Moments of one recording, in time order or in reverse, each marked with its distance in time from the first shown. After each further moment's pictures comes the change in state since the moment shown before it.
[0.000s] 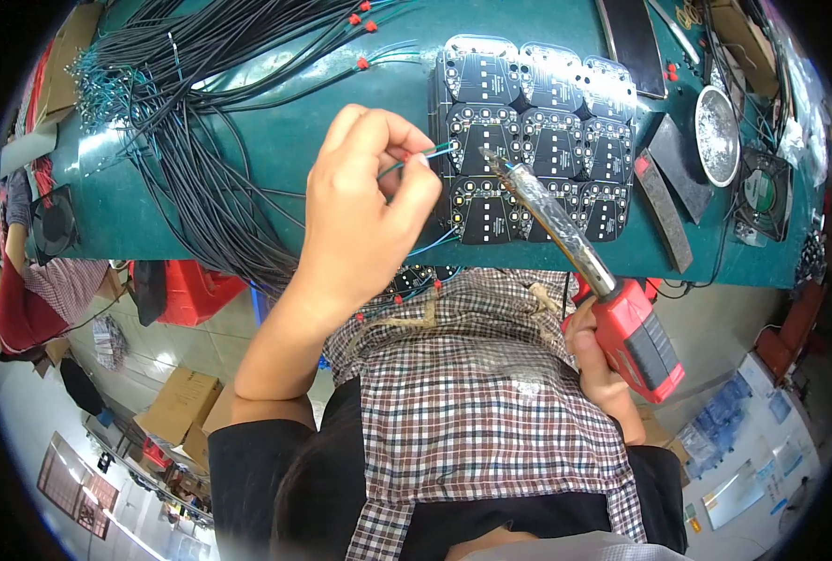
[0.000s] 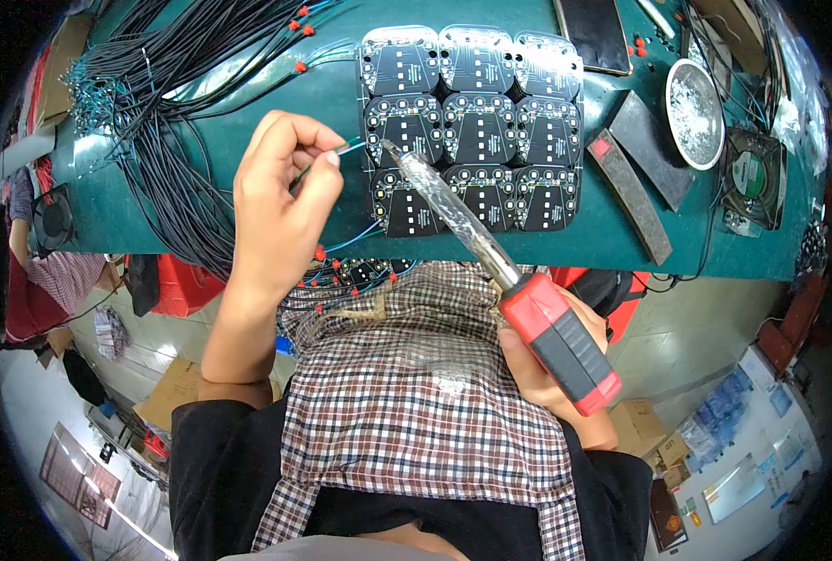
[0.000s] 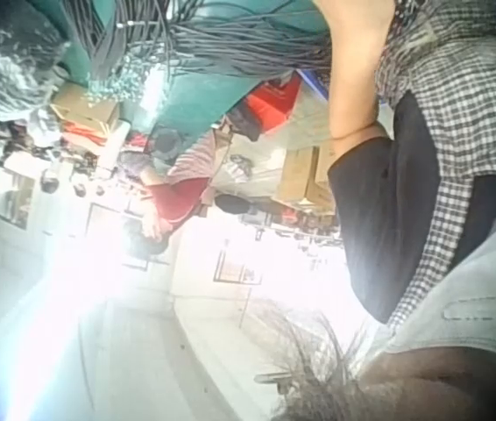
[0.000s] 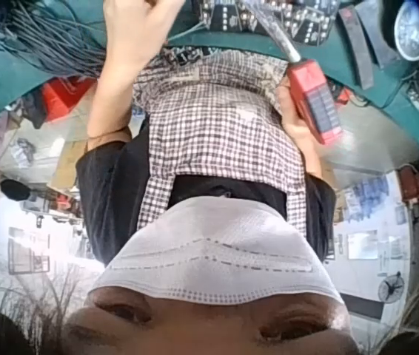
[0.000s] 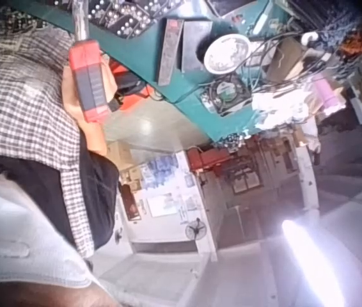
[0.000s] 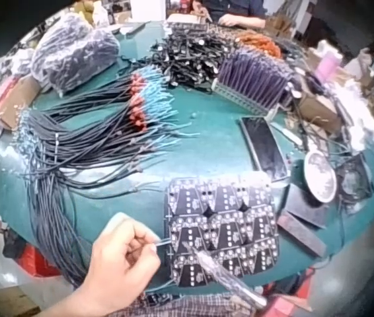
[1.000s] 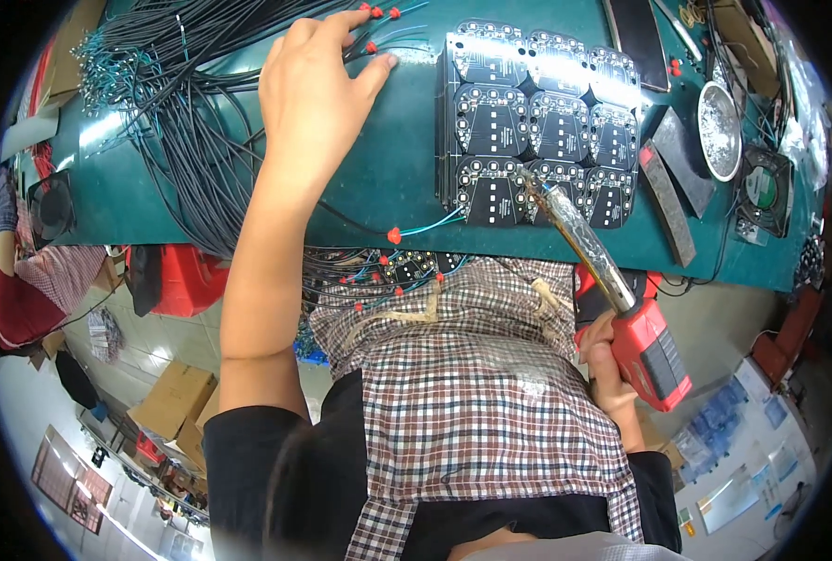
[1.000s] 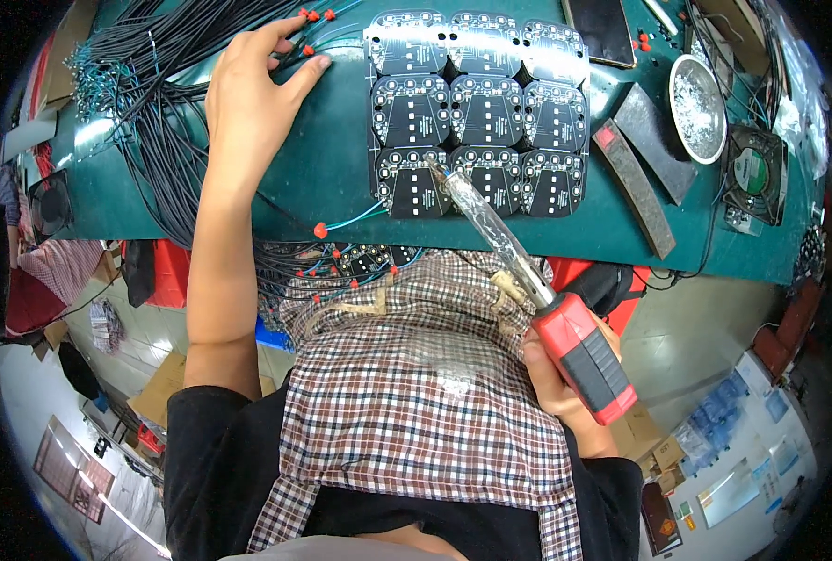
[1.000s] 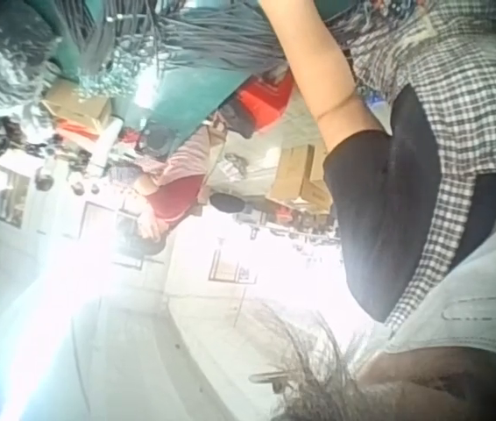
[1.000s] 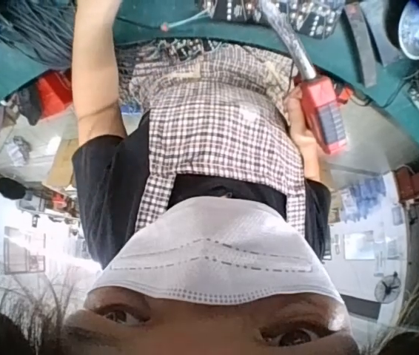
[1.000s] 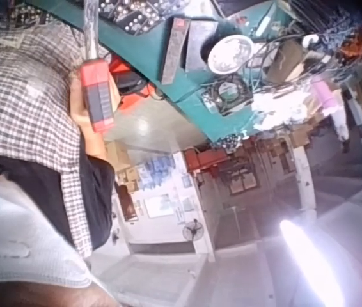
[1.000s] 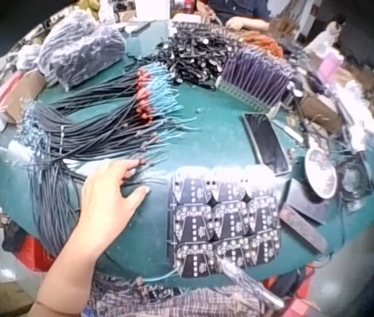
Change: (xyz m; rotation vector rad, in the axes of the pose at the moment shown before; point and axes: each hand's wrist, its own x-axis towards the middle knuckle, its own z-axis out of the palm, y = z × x) left_hand 0.071 -0.059 -0.022 0.762 0.244 0.313; right_hand -0.022 -0.003 -0.013 -0.051 0.054 0.088
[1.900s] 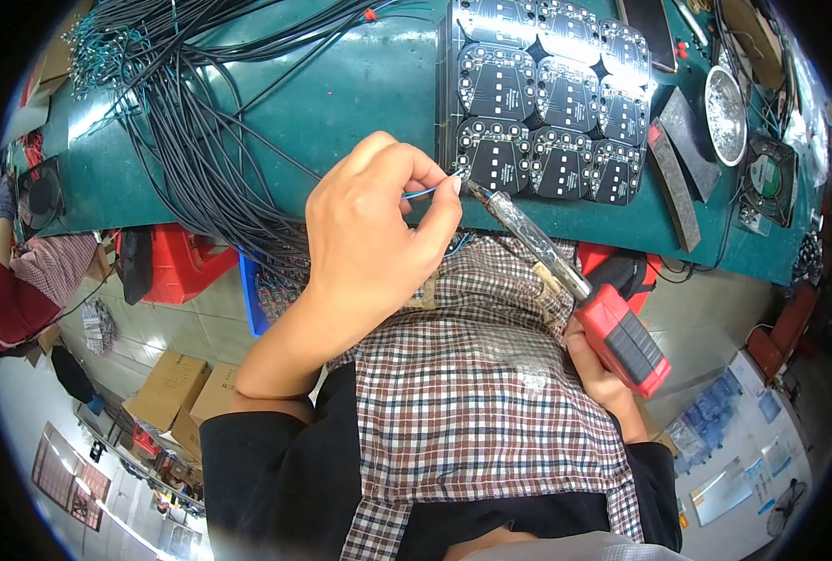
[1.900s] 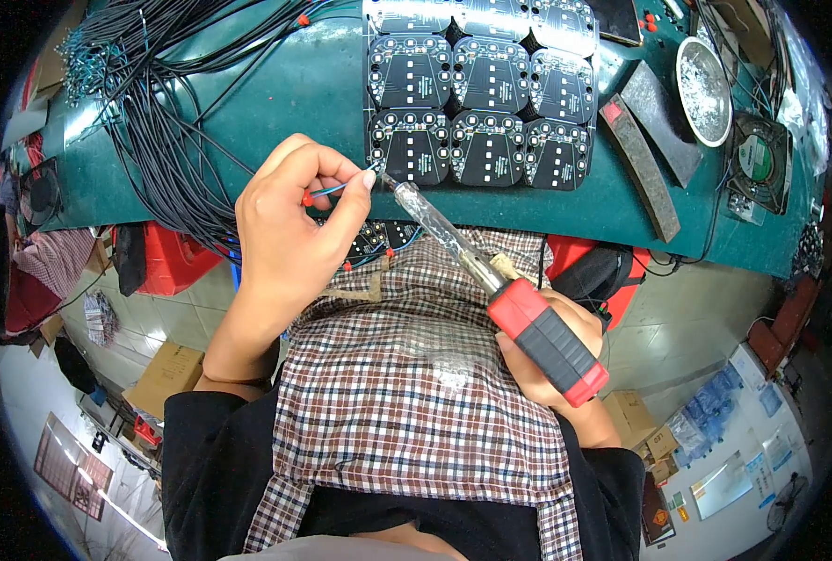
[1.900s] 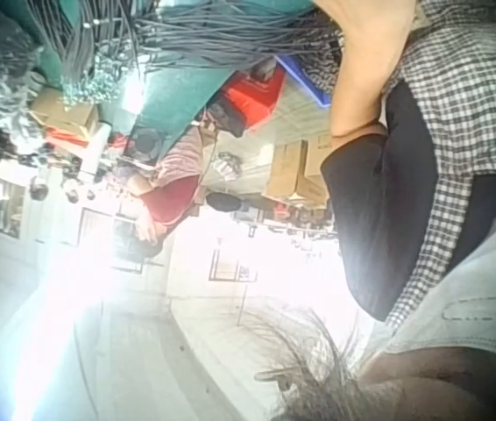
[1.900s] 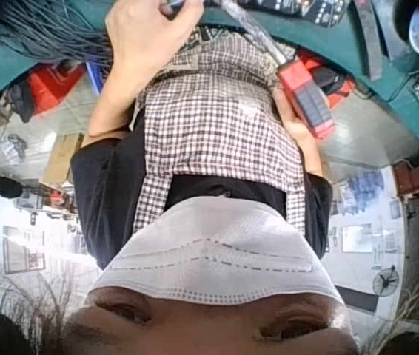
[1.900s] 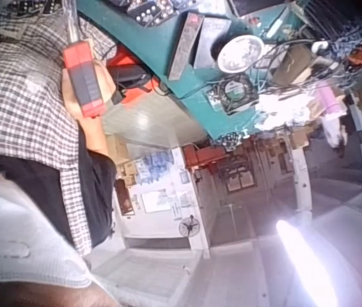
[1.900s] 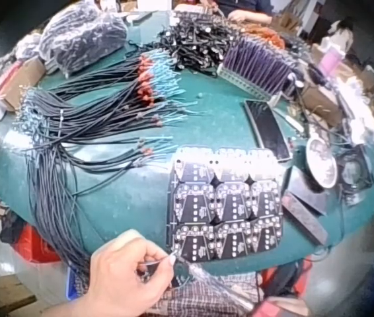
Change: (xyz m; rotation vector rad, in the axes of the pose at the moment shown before) left_hand -0.084 0.086 -0.055 -0.520 -0.281 -0.279; right_hand 0.005 0.005 0.009 0.030 -0.136 -0.098
